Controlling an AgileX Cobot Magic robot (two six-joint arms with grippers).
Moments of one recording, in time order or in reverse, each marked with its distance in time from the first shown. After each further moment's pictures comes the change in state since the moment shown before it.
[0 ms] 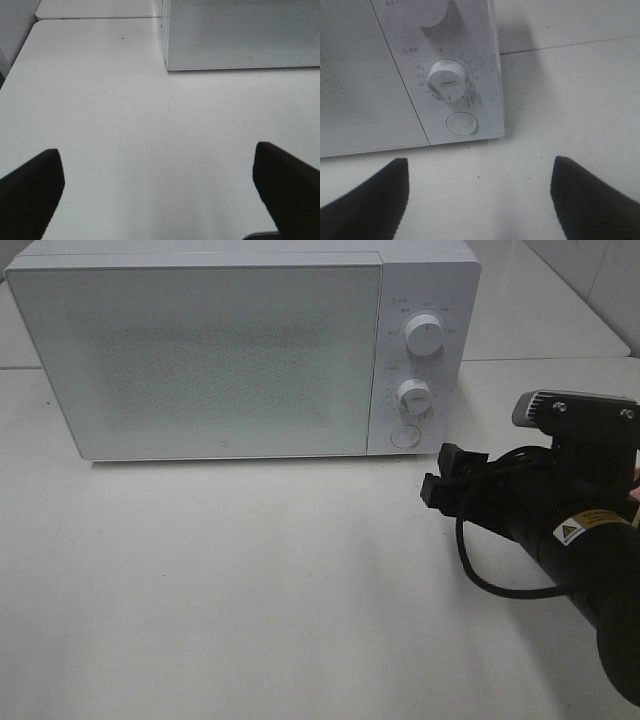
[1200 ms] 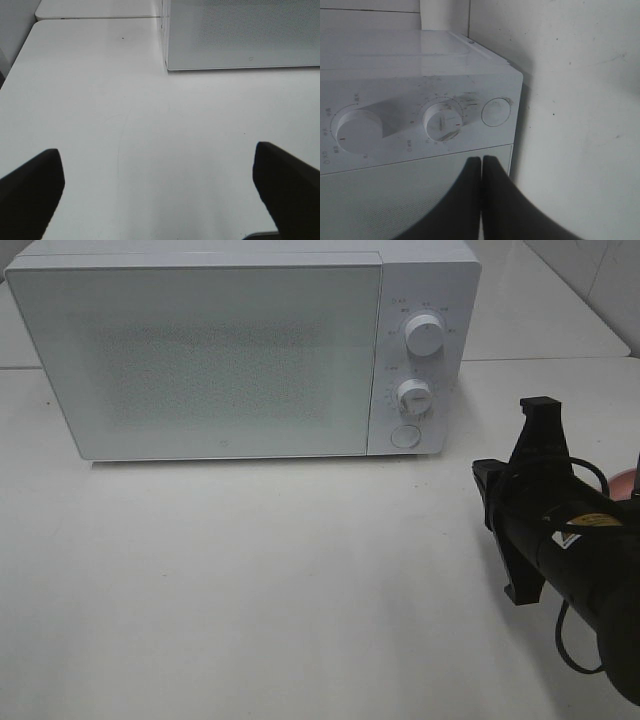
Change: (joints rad) left arm 0.000 0.000 0.000 0.000 0.000 0.000; right arm 0.000 0.000 0.000 0.011 0.047 1.295
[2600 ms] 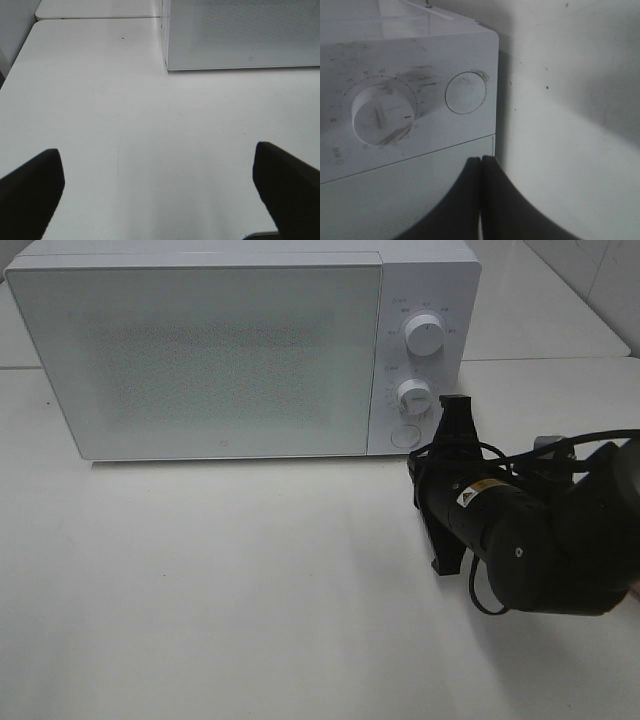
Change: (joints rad) left arm 0.000 0.000 0.000 0.000 0.000 0.000; right arm -0.116 0.260 -0.268 -0.158 0.138 0.105
